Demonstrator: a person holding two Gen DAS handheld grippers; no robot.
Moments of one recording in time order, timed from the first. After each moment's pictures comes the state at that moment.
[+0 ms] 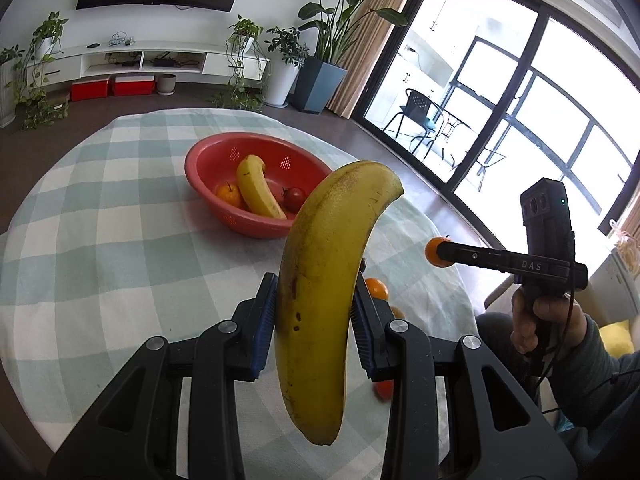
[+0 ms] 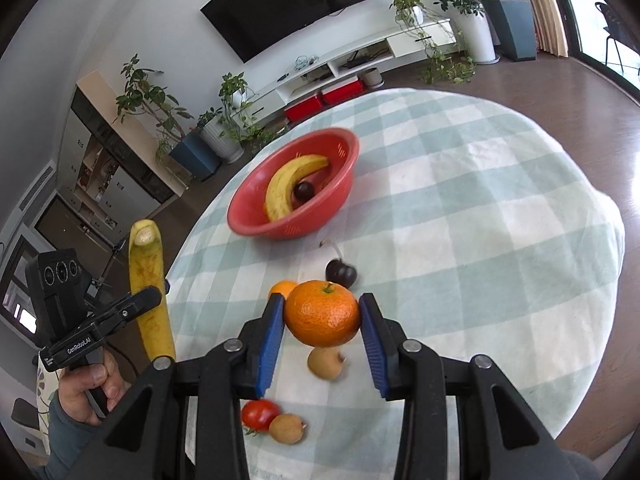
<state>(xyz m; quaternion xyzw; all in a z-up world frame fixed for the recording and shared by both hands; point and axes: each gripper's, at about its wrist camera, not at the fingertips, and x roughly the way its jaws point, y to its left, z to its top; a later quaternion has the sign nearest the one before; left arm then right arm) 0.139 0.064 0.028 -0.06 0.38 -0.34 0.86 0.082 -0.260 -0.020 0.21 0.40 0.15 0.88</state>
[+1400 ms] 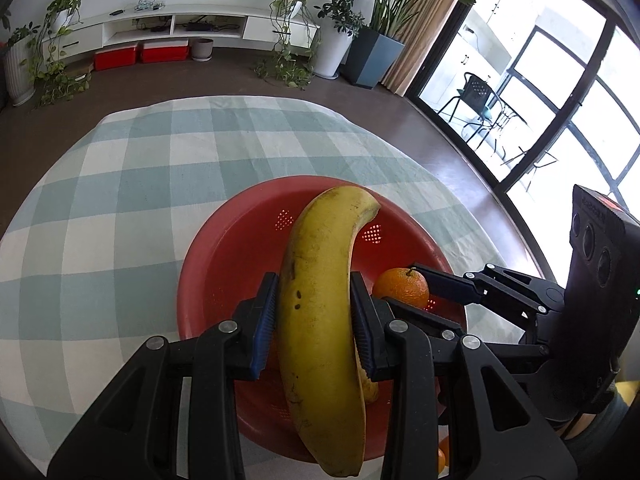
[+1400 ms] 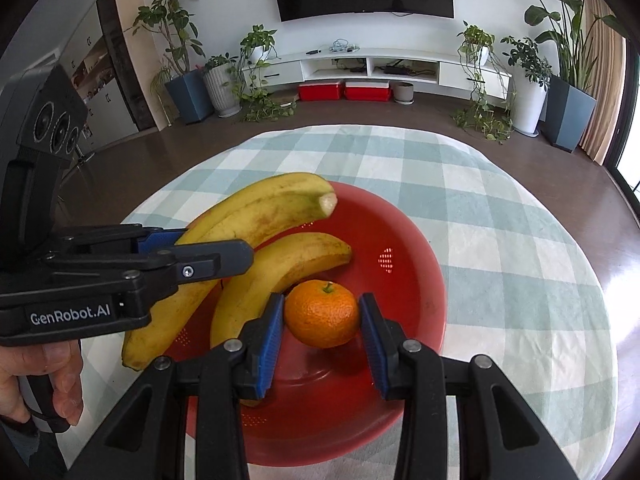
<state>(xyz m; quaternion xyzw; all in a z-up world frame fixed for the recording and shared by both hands) 0.350 -0.010 -0.007 -0.05 0.46 -0.26 0.85 0.262 -0.164 -0.039 0.00 0.42 0.16 0.89</state>
